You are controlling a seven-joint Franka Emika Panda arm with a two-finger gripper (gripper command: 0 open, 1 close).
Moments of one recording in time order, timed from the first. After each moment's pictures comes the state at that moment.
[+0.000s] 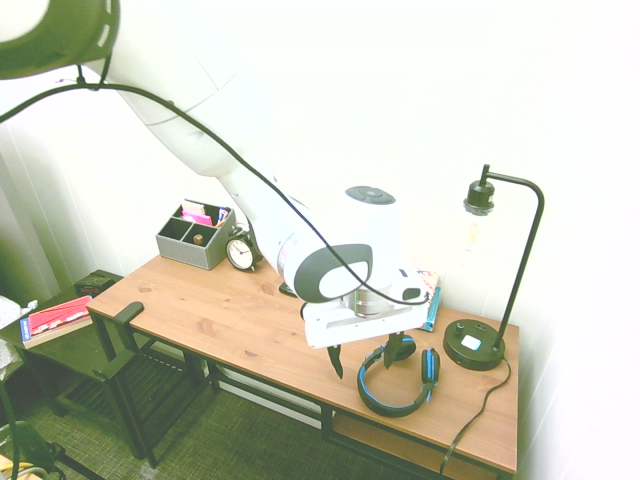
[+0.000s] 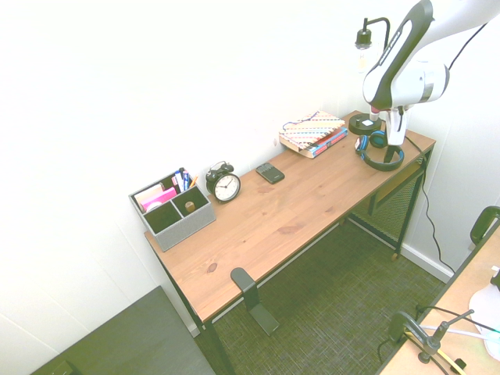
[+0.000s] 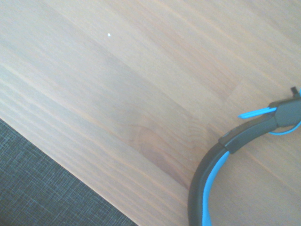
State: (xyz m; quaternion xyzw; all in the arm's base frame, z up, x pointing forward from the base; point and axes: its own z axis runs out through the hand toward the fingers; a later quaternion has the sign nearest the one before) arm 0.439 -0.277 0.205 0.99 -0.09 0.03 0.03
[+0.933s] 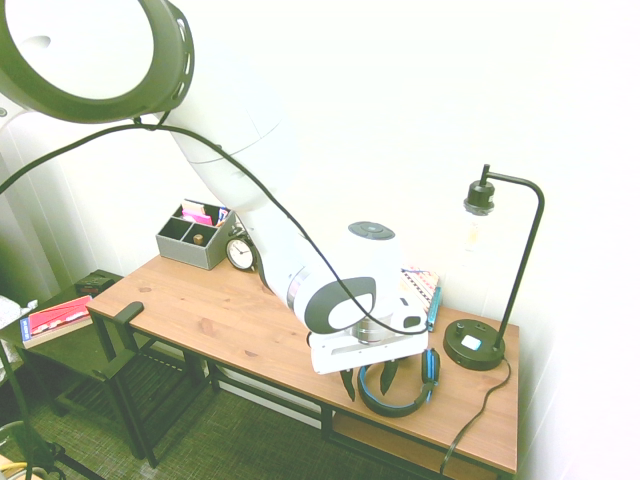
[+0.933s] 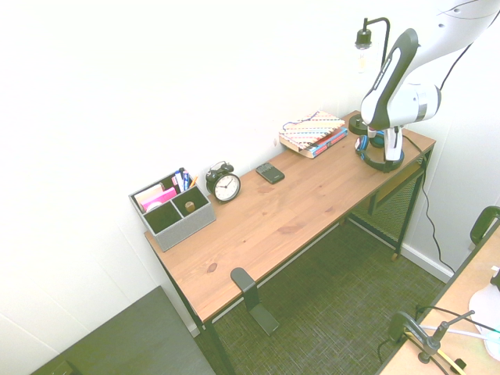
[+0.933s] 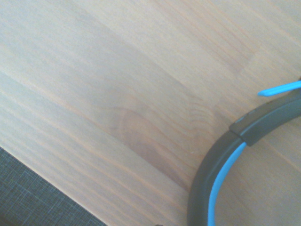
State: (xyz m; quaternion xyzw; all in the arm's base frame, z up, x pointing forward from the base) arm 0.445 -0.286 0.168 0.99 -0.10 0.02 0.04
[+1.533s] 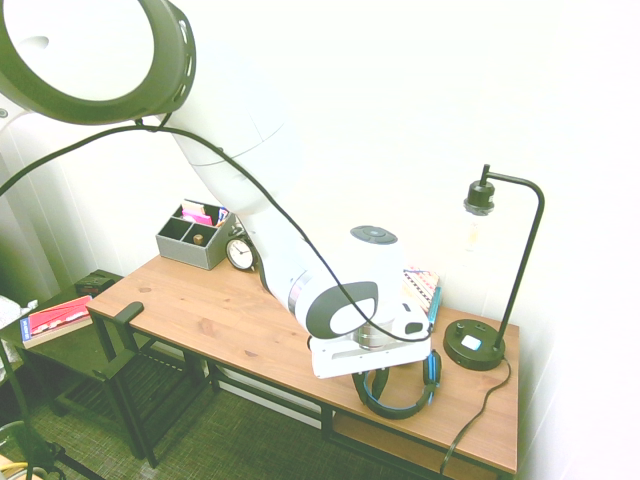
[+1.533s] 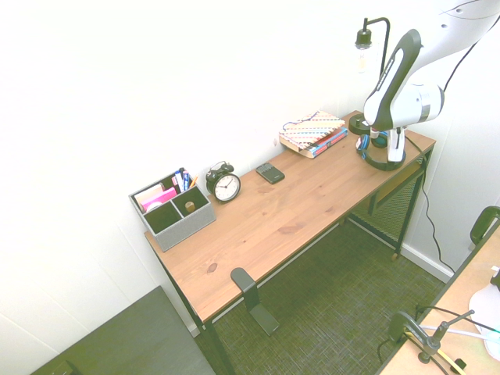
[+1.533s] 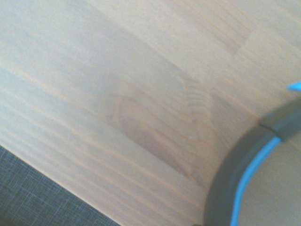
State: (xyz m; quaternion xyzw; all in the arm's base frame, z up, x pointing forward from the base) arm 0.440 -0.288 0.167 0.99 -0.14 0.01 0.04
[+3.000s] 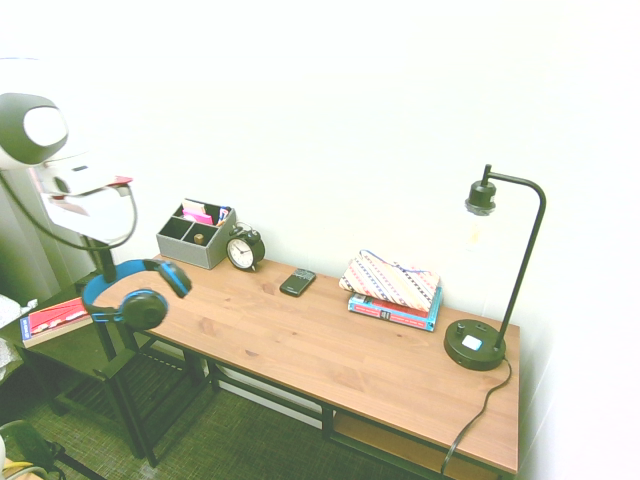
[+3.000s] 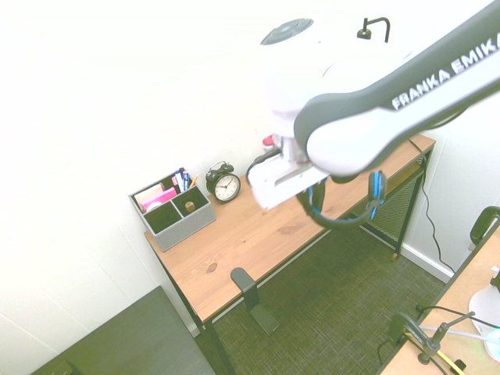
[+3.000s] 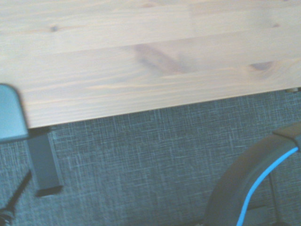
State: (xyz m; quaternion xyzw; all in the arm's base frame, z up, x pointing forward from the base) arm 0.337 0.221 0.353 0.86 -0.51 0.06 0.05
